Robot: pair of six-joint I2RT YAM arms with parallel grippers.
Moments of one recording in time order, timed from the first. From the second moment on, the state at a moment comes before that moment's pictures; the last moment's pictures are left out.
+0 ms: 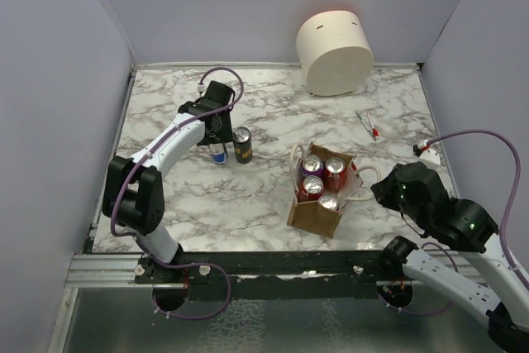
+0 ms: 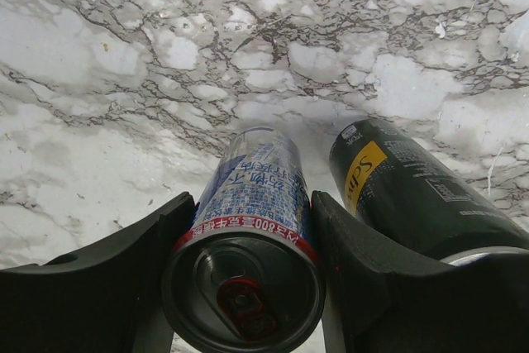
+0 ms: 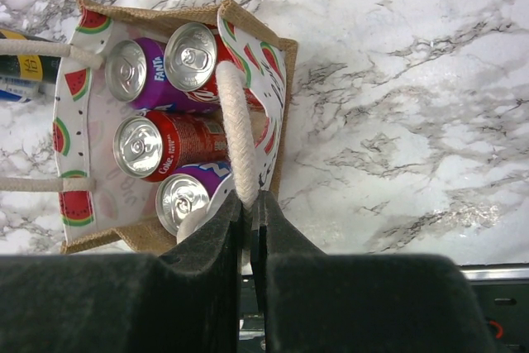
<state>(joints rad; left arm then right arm) -0.38 1.65 1.33 -0.76 -0.25 -0.49 0.71 0.57 0.94 -1.11 0.45 0.85</state>
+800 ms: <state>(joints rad) -0.38 1.63 1.24 -0.69 -0.23 -0.48 0.71 0.58 0.93 -1.10 0.45 0.84</state>
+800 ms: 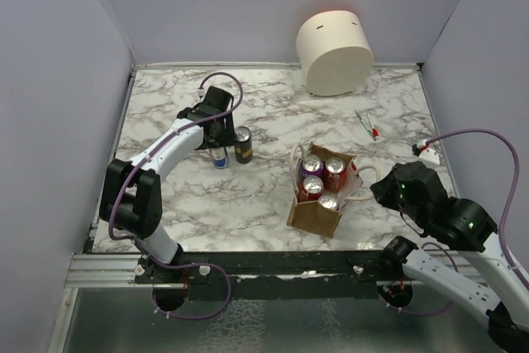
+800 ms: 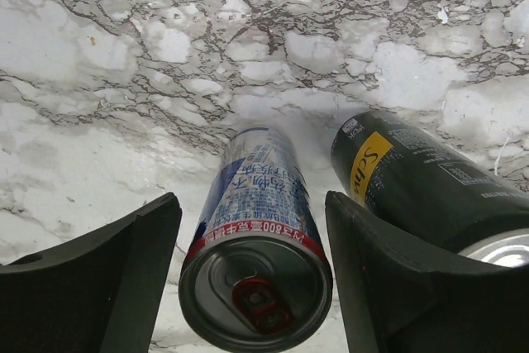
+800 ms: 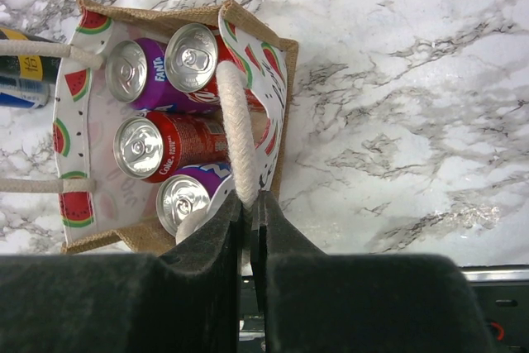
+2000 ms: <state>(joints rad) -1.18 1.55 1.70 -0.81 -0.35 -0.59 0.71 0.59 0.93 -1.07 0.41 0.79</state>
